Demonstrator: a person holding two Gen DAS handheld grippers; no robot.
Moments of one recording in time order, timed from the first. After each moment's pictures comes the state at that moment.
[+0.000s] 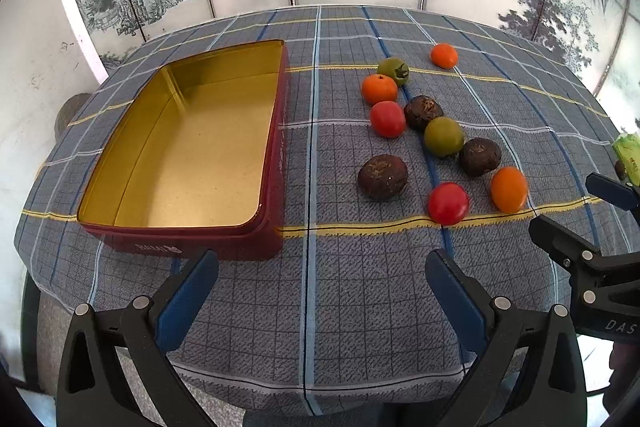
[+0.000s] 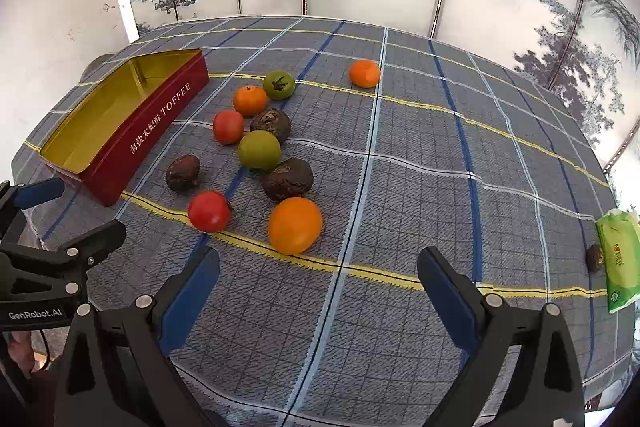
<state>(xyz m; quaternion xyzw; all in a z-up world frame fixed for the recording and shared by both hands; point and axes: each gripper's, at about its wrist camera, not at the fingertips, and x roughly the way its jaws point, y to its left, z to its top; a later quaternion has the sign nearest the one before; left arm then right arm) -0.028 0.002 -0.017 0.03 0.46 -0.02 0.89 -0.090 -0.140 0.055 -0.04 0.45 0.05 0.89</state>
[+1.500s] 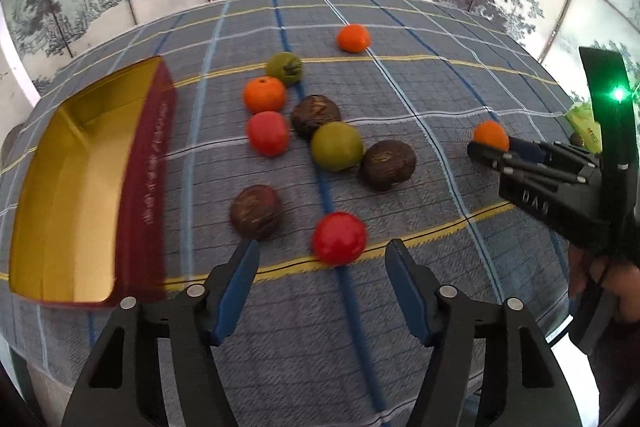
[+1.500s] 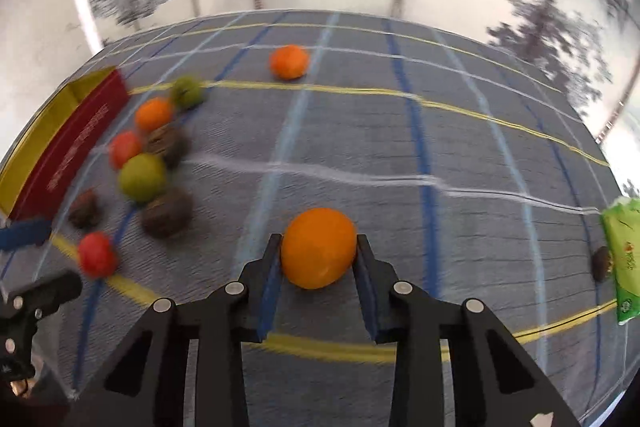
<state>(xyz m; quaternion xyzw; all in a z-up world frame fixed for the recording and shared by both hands) 0.015 -0.066 -0.026 0.05 0.48 -0.15 0.86 -0.033 -0.207 0.022 -0.01 0.46 -0.01 0.89</state>
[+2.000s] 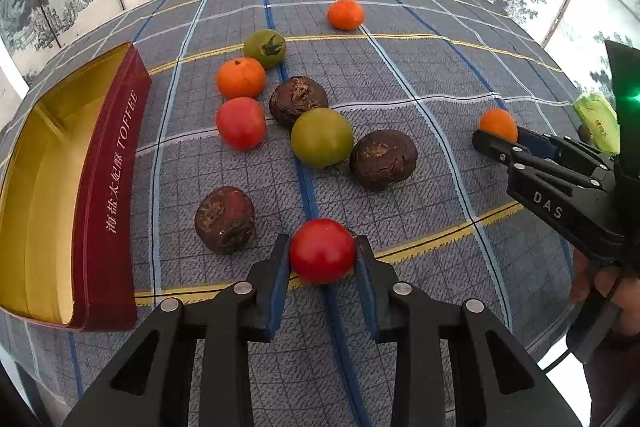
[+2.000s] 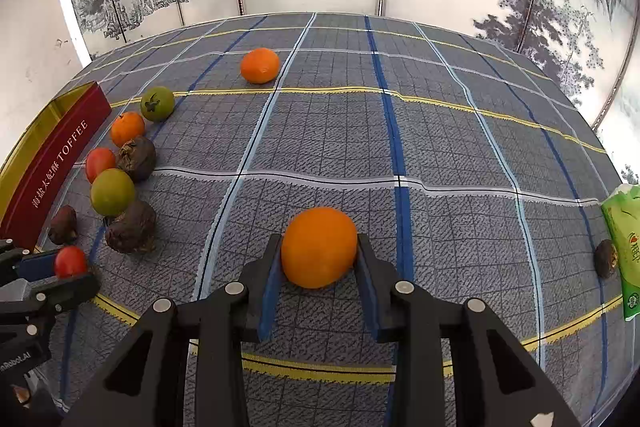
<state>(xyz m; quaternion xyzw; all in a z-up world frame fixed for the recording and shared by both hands) 0.032 -0.079 -0.043 0.05 0.51 -0.15 0.84 -0.028 -0.221 0.013 0.01 0.45 -0.02 0.89</state>
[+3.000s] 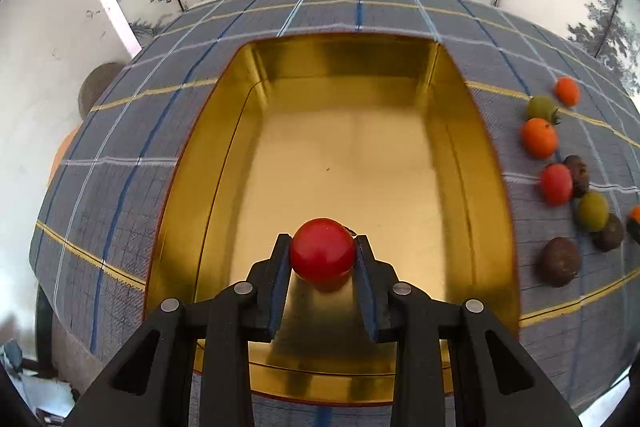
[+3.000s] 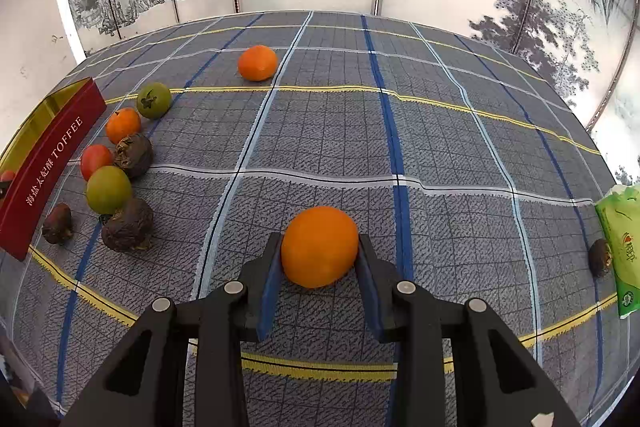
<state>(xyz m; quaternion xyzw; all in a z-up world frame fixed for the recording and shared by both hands) 0.078 0.116 -0.036 0.02 0.50 0.04 0.86 -0.028 -0.219 0.012 0.00 0.45 -0.03 0.89</state>
